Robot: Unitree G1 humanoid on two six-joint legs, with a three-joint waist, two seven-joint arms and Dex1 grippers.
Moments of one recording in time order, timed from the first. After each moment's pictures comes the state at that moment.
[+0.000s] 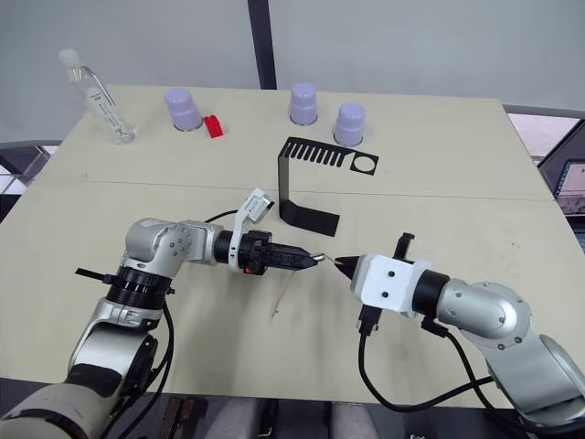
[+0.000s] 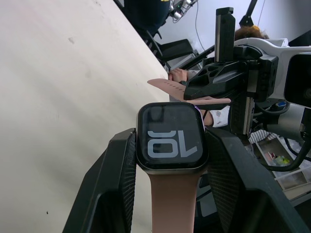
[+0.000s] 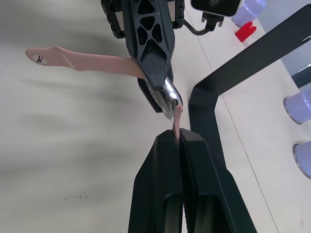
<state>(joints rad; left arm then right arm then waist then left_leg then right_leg) -0.82 0.36 -0.13 0.21 -0.64 1.23 -1.07 -0.11 -0.91 0.03 -0.79 0.18 0.42 0.71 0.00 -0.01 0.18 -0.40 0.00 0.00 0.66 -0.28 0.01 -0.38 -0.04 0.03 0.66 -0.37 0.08</state>
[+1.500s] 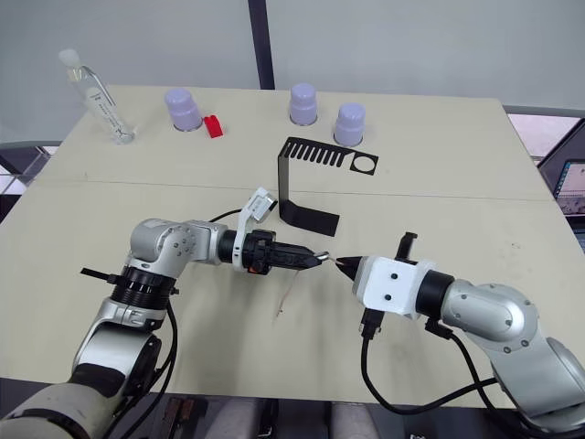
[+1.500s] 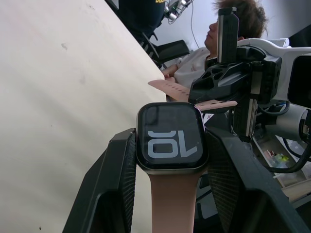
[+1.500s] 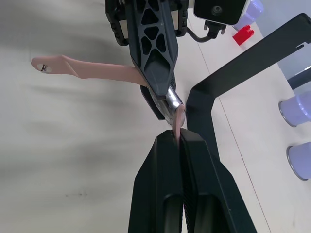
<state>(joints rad) -0.82 0.34 -0.13 0.21 -0.64 1.21 -1.07 -0.10 -0.92 0.00 -0.82 0.17 0.42 0.73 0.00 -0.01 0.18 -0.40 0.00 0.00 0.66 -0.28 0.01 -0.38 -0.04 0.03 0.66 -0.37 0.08</state>
